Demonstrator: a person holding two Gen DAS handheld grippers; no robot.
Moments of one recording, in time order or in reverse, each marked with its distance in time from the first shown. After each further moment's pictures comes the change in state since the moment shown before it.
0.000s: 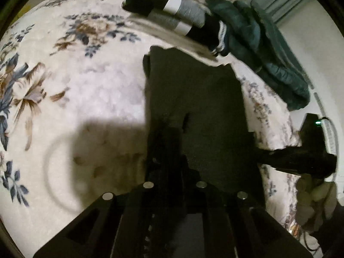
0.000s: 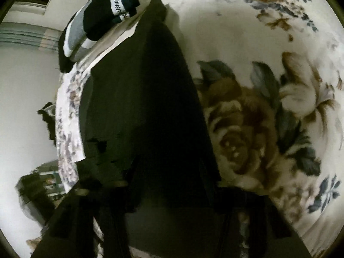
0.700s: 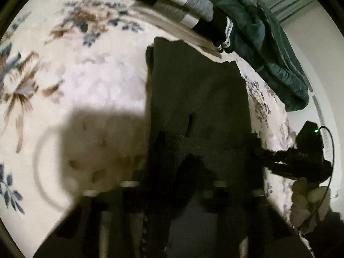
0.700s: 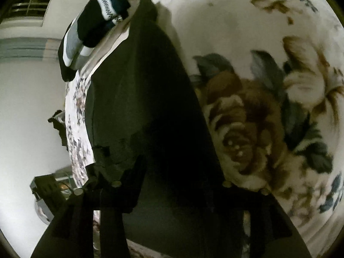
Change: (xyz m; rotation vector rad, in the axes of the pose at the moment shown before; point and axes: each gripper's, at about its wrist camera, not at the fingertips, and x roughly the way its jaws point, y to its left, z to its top) left arm 0.027 0.009 0.017 -0.023 0.060 -0.024; right arm 0.007 -0.011 -0.003 0.035 -0.003 0.044
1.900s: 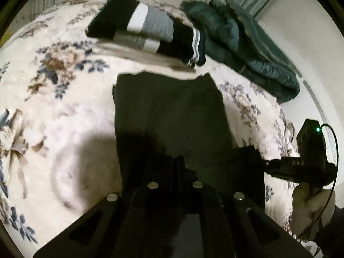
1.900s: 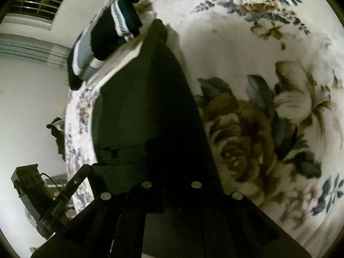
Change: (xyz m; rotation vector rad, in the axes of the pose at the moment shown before) left arm -0.015 -0.044 0.026 0.165 -0.096 -0.012; right arm -0.030 0.010 -0.009 -0.007 -0.113 0.044
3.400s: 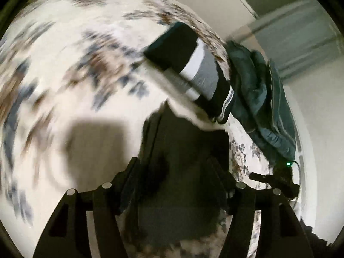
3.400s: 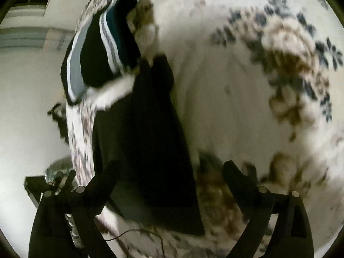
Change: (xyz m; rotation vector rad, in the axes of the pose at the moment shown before) left arm -0.059 0.051 0.012 -0.488 -0.112 -0.028; right arm 0.010 -0.010 0.153 -0.069 0.295 -0.002
